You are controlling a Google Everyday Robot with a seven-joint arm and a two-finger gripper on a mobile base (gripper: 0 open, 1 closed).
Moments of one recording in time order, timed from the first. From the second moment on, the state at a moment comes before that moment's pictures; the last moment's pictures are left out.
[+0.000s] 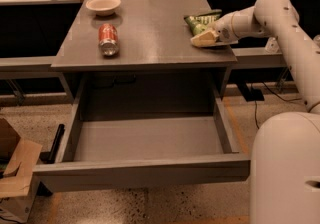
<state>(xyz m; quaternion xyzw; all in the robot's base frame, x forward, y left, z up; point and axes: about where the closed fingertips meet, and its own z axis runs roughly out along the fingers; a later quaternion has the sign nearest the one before) 0.837 -0.173 0.842 -0.39 0.79 0.14 0.46</state>
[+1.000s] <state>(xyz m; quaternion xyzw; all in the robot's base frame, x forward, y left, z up) 0.773 -0.144 0.903 -0.47 0.74 0.15 0.45</state>
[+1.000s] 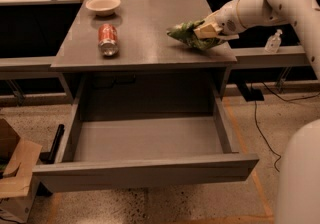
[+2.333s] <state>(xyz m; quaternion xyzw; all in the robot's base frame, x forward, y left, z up) 0.548 -0.098 0.844 -0.52 0.76 0.26 0.30</state>
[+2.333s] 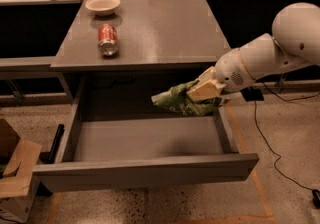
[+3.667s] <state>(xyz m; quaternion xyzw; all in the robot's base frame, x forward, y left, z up) 0.531 -0.071 0.746 -0.47 0.77 0.36 0.26</state>
